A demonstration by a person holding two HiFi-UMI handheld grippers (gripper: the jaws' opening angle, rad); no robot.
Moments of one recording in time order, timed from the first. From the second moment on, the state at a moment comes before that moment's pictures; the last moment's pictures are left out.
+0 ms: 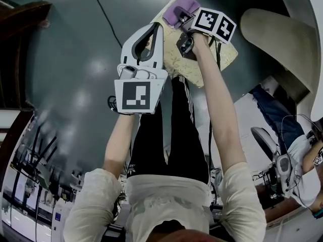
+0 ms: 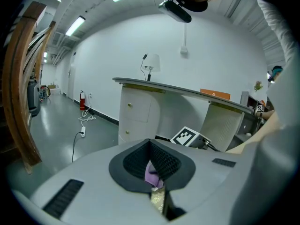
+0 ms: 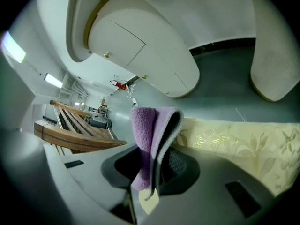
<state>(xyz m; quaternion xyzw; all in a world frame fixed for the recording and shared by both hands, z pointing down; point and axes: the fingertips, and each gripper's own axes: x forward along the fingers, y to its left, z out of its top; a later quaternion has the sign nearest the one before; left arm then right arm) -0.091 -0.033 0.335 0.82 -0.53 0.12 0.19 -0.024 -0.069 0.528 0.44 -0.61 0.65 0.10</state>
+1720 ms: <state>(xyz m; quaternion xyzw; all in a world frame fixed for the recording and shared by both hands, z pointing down) -0.020 -0.015 0.338 0.85 -0.46 0.17 0.18 0.229 0.107 0.537 0.53 -0.50 0.66 0.20</state>
